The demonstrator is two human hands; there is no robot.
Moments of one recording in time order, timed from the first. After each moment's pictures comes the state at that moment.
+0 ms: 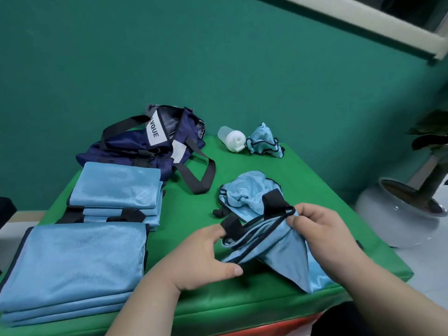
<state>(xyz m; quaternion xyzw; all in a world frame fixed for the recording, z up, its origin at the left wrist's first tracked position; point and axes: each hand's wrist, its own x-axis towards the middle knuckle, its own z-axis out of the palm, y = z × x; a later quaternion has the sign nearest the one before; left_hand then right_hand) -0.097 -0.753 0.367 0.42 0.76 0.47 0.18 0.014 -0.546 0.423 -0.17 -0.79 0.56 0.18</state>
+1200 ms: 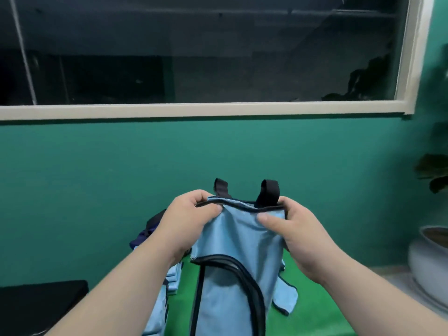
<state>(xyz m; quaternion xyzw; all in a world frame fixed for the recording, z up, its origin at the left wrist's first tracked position) 0.018 -0.750 0.614 0.27 0.74 0.62 -0.02 0.102 -0.551 0.585 0.01 -0.71 0.66 0.23</state>
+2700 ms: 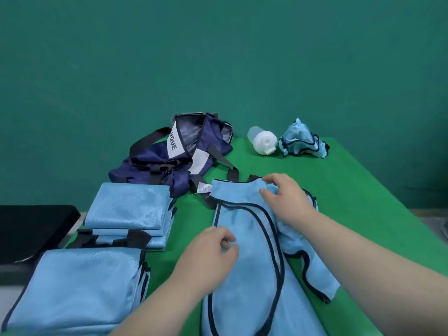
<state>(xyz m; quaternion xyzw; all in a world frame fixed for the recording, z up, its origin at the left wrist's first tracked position) -0.137 -0.684 0.358 0.20 0.91 0.35 0.07 -0.177 -0.453 0.376 -0.11 -0.93 0.32 0.14</state>
